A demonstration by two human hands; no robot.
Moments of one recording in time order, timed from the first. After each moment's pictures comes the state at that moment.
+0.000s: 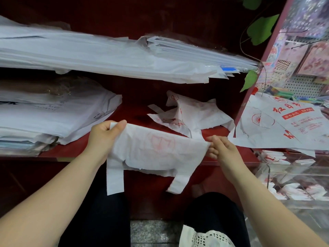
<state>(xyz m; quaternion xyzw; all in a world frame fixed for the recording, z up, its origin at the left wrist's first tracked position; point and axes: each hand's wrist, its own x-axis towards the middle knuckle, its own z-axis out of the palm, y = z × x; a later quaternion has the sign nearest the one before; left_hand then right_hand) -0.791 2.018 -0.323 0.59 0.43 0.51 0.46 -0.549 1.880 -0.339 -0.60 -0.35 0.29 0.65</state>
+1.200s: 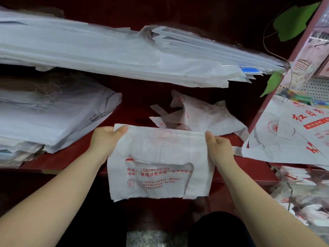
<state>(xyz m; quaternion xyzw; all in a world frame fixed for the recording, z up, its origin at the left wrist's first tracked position) -0.768 2.085 -0.348 0.56 0.52 0.44 0.46 -0.539 1.959 -0.337 -0.77 -0.37 0.13 0.49</state>
